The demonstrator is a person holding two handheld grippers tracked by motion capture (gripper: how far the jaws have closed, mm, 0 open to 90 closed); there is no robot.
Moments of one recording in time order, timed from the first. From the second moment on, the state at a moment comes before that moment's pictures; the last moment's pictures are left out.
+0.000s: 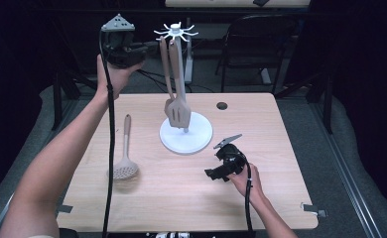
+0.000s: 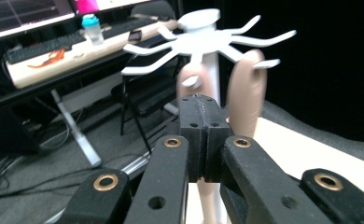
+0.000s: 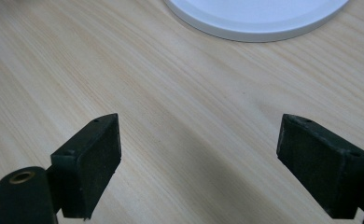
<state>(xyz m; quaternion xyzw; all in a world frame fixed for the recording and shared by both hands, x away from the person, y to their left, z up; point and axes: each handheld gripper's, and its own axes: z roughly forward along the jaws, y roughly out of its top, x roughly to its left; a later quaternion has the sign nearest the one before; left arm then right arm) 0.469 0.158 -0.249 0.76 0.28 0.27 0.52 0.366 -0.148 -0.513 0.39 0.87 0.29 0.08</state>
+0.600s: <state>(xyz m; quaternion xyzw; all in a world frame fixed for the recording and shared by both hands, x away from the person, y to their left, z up) 0.480 0.152 -0.245 0.75 0.29 0.29 0.51 0.366 -0.149 -0.513 0.39 0.87 0.29 0.09</state>
